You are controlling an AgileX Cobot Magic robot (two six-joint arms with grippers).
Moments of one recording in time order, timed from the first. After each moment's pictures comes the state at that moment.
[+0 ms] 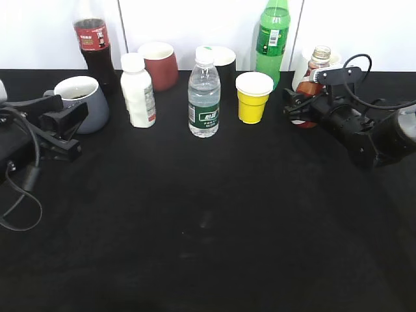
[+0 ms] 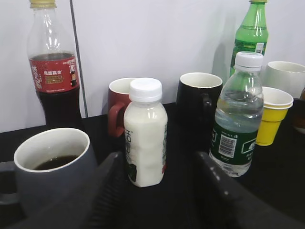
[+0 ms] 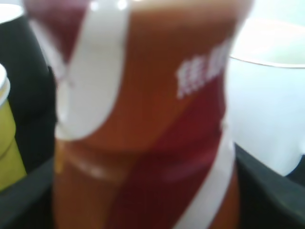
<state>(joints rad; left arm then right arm) -0.31 1.65 -0.34 0.11 -1.15 -0.03 0.14 2.42 -1.18 -0.14 -0.99 0.06</state>
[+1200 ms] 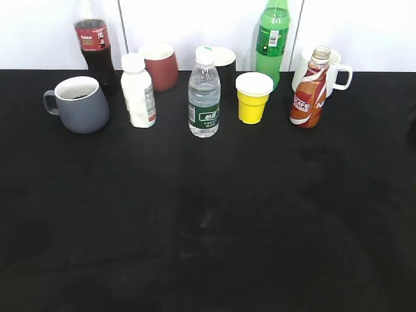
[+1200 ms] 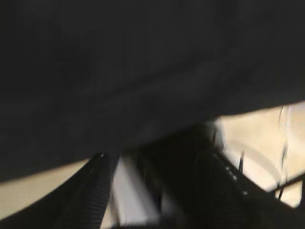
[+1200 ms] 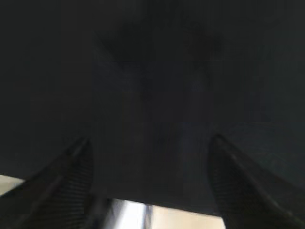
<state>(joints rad) -0.31 0.94 -0.88 -0.21 1.22 -0.07 0.14 1.26 -1.01 0.11 1.02 -0.04</state>
